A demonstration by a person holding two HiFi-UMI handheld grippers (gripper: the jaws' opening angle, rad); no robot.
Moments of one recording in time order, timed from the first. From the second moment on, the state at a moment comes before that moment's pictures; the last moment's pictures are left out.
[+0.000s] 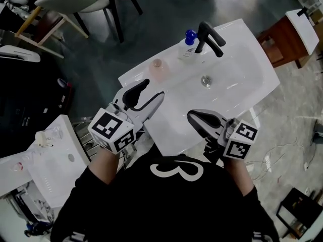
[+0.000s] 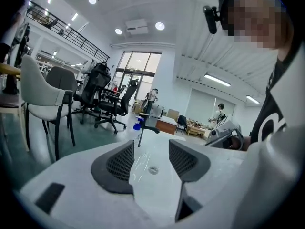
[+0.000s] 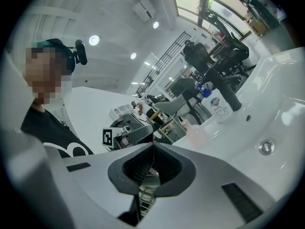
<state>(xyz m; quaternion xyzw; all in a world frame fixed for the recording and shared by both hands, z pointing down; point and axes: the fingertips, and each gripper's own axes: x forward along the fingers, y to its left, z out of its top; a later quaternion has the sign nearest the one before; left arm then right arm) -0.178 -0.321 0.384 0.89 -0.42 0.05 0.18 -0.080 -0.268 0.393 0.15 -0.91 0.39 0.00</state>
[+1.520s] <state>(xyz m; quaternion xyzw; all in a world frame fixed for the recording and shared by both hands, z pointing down) -0.193 -0.424 0.489 0.86 -0.47 0.13 0.15 -0.071 -0.281 0.460 0.22 -0.87 0.45 0.01</state>
